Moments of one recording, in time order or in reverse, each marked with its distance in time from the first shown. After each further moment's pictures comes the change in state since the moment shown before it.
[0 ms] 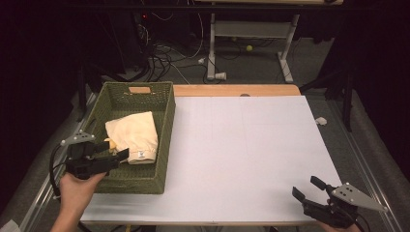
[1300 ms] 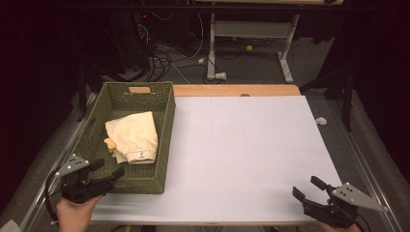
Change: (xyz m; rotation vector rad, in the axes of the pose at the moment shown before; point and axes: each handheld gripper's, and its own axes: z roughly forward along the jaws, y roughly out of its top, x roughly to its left) left arm -0.003 -0.056 -0.008 -0.079 0.061 0.018; right arm 0.000 0.000 0.000 0.001 -0.006 0.003
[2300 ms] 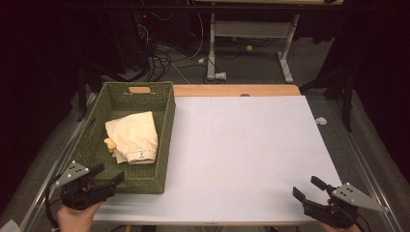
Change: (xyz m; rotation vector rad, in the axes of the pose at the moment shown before) left arm -0.002 -0.018 -0.002 -0.032 0.003 -0.003; right arm 0.000 0.000 -0.001 -0.001 0.003 -0.008
